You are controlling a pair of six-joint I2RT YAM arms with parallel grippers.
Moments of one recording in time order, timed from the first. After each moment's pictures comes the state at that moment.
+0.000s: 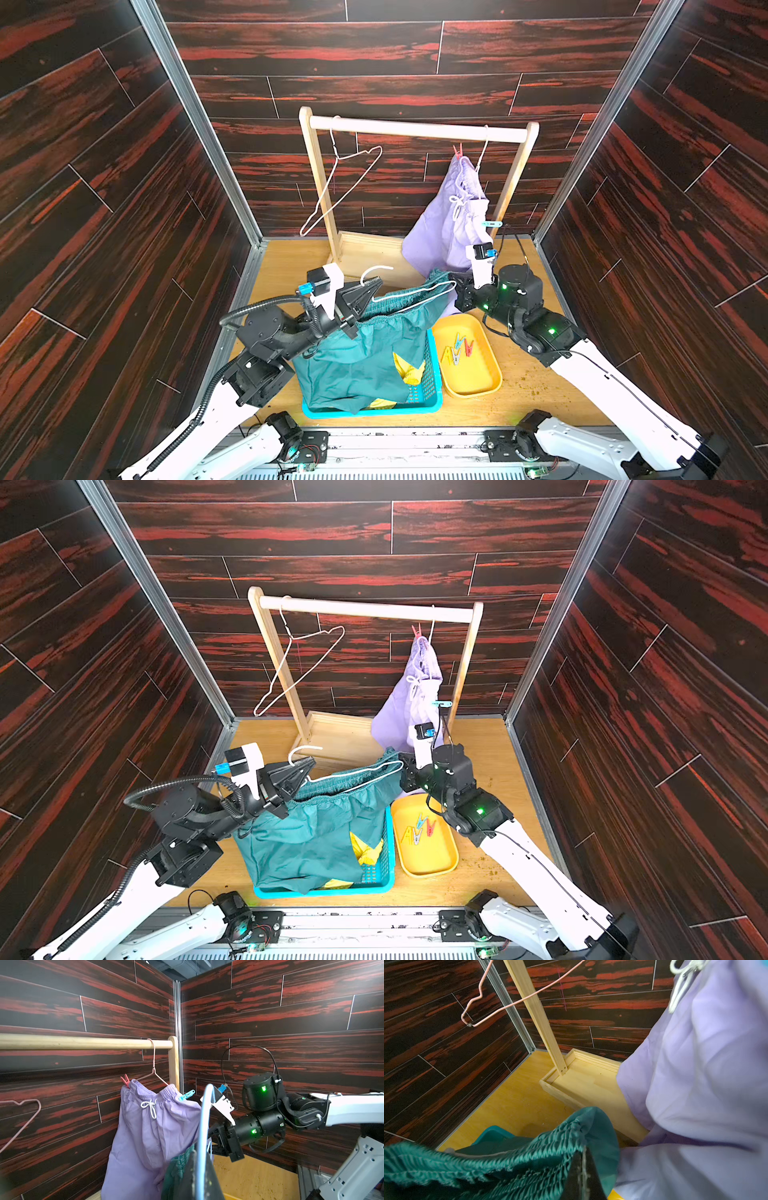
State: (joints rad) left arm -0.72 0.79 0.95 0.10 0.28 -0.04; right arm 0.64 1.05 1.07 -0.35 0.01 0.24
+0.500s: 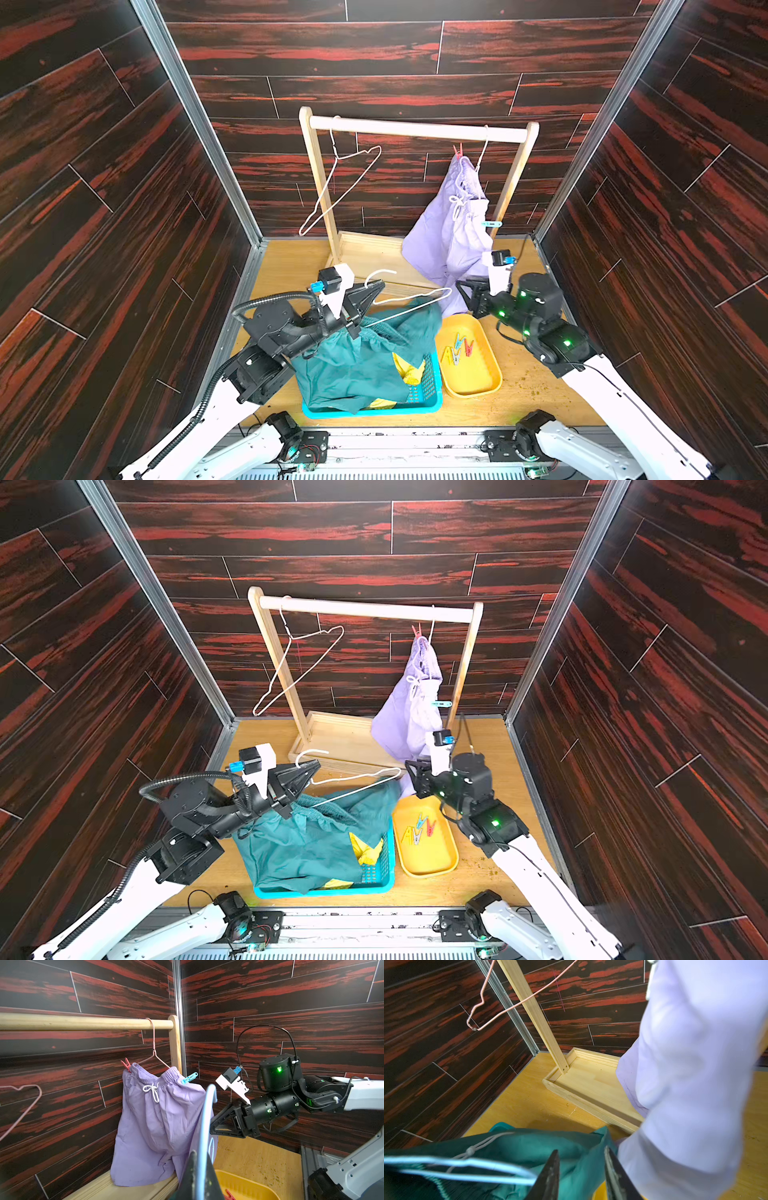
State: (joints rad) left arm -0.72 0.81 0.99 -0.01 0.28 0.00; right arm 0.49 0.91 0.96 -0.34 -0.17 0.27
